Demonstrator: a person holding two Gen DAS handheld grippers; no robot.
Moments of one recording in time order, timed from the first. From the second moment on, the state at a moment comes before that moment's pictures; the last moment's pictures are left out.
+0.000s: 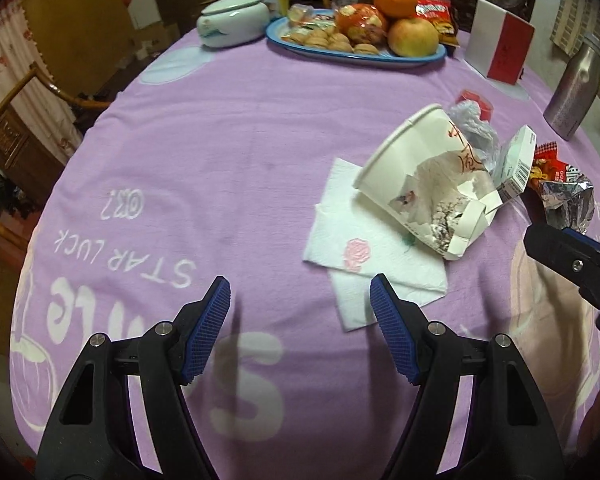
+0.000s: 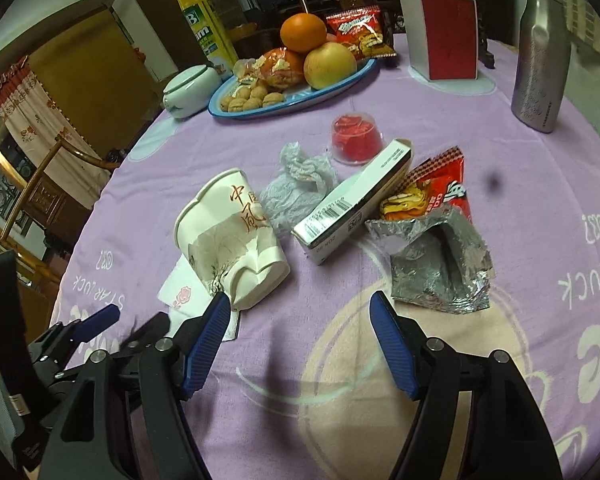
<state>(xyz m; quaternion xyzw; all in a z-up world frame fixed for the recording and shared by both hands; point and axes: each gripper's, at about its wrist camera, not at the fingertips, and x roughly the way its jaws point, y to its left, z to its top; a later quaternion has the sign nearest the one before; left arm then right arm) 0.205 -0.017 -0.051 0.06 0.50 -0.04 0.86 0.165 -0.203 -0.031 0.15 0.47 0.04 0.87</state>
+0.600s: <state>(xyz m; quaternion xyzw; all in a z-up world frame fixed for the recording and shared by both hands) 0.217 -0.076 -0.065 0.10 0.50 -0.11 0.85 0.169 -0.208 -0.037 0.16 0.48 0.03 0.86</state>
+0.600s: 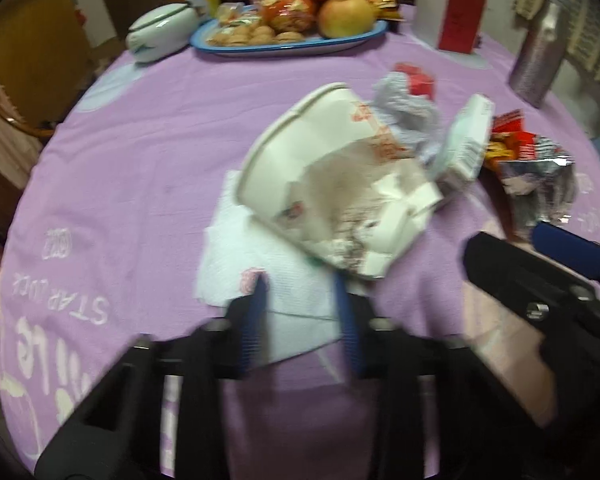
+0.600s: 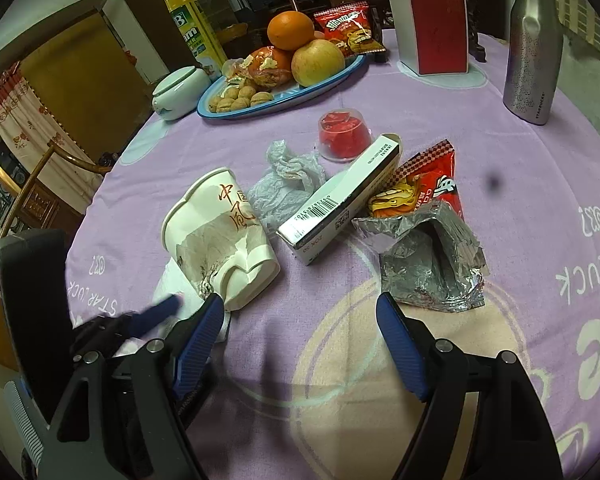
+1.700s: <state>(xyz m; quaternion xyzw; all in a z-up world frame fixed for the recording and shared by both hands) 0.135 0.042 -0.009 0.00 0.43 -0.07 0.90 0.173 -0.277 -0.037 0.20 0.46 -0.05 0.86</state>
